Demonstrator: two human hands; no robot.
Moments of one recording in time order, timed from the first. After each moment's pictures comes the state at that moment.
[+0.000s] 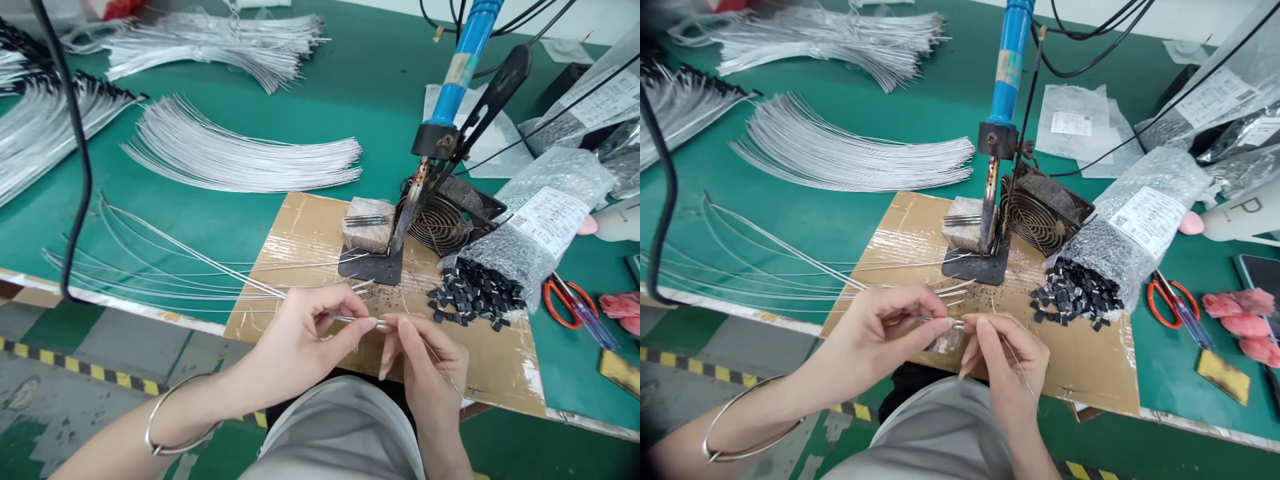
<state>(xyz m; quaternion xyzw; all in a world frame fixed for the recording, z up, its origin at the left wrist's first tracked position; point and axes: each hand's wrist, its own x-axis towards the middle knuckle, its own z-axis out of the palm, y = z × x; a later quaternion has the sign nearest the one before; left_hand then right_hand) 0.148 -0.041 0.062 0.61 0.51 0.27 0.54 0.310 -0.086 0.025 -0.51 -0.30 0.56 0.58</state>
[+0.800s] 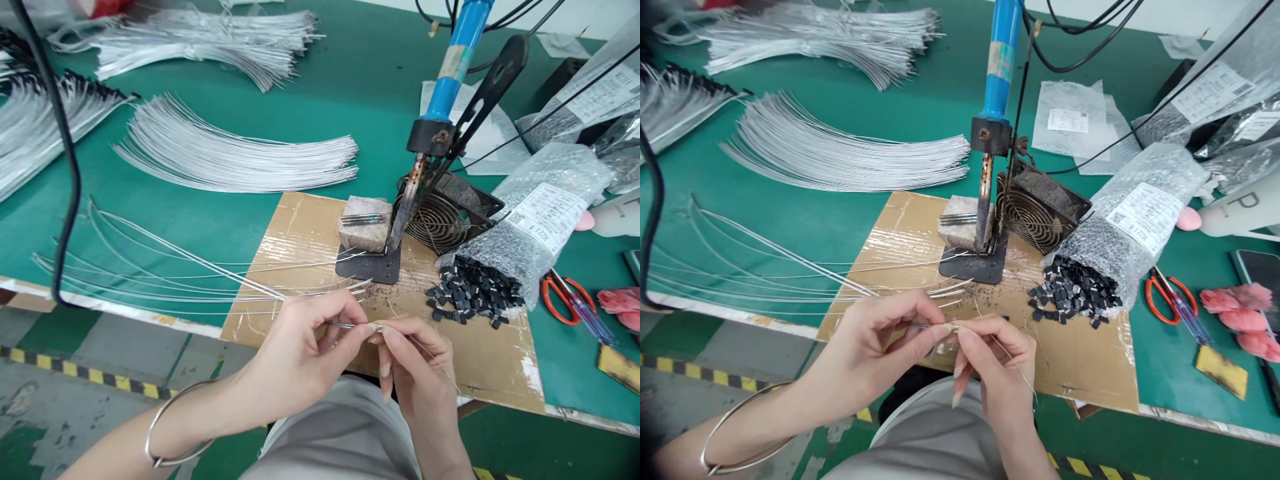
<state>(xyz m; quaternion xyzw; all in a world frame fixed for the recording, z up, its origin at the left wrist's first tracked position) 0.152 -0.047 0.065 0.62 0.49 0.29 0.54 0.311 -0.086 0.028 -0.45 -0.23 0.67 0.54</state>
